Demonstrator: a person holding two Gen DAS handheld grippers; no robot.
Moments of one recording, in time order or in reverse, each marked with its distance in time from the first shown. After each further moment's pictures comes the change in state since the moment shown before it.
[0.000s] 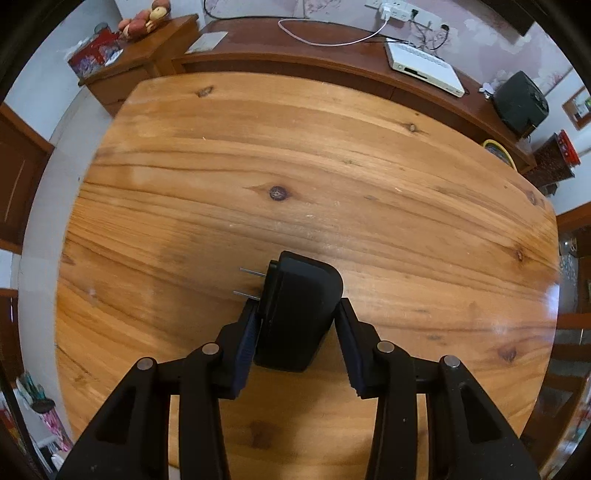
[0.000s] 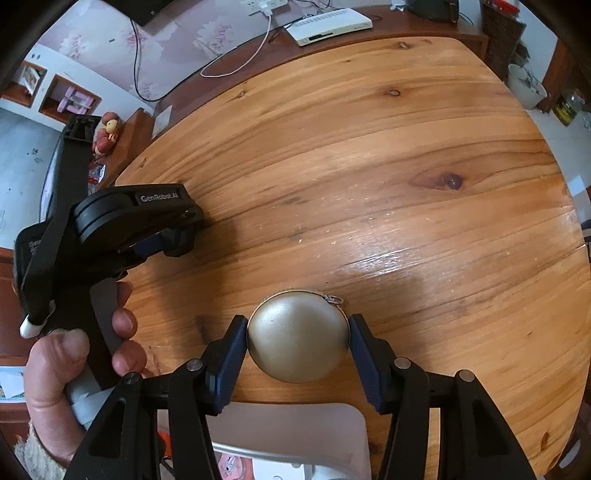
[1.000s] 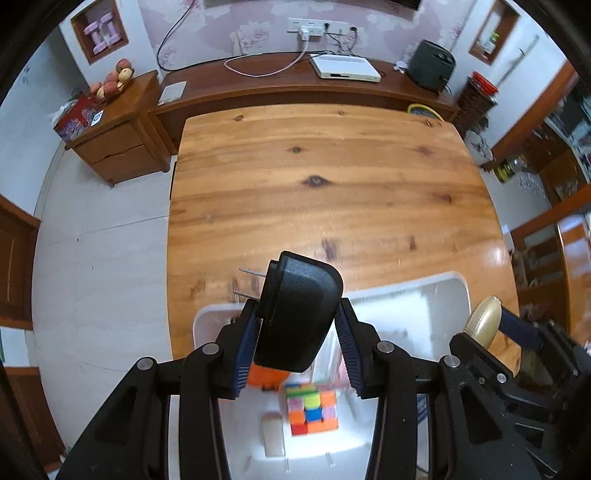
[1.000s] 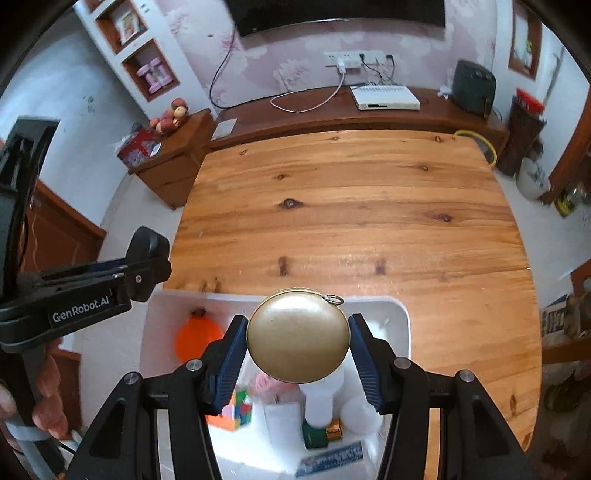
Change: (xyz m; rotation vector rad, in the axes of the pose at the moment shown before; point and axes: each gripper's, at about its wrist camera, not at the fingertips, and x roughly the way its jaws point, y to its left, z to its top) left arm -0.164 0.079 -0.132 0.329 -0.079 -0.092; right arm -0.112 0.080 -0.135 -0.300 -0.222 -0.063
